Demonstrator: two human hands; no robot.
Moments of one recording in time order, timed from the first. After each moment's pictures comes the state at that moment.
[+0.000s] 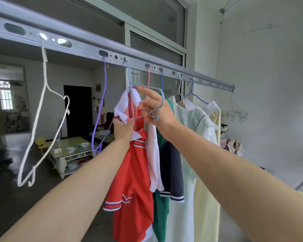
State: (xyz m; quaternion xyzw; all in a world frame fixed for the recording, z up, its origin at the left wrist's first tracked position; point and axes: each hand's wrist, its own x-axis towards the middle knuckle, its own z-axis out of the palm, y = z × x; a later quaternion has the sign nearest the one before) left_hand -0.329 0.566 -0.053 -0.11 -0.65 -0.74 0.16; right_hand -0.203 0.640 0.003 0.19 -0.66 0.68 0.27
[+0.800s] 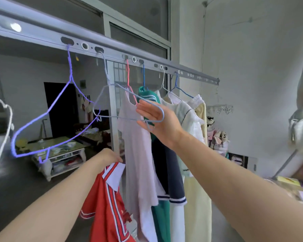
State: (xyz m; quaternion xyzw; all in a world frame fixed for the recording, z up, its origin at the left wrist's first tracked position) left_hand -0.353 0.574 -0.117 -0.15 -0.91 -0.38 -0.08; right_hand -0.190 0.704 -0.025 0.15 -0.55 0.80 0.19
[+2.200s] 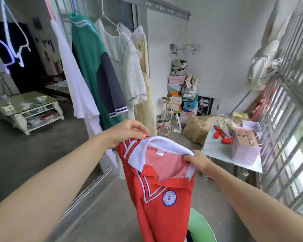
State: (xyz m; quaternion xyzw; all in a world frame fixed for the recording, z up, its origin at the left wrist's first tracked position) left_hand -0.098 0.679 -0.220 -0.41 -0.74 -0.44 -0.30; right_hand 0.070 0.895 -0.341 -0.32 -0.81 0.48 0.08
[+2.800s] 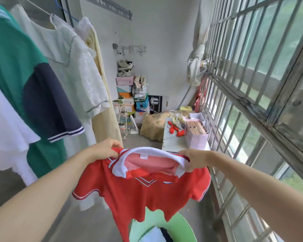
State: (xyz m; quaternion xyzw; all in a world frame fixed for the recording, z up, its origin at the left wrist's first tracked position) left_hand -0.174 0.776 -0.288 -0.55 -0.75 -0.24 -0.28; right_hand 0.120 0.933 -0.293 -0.33 -0.89 0.28 -0.11
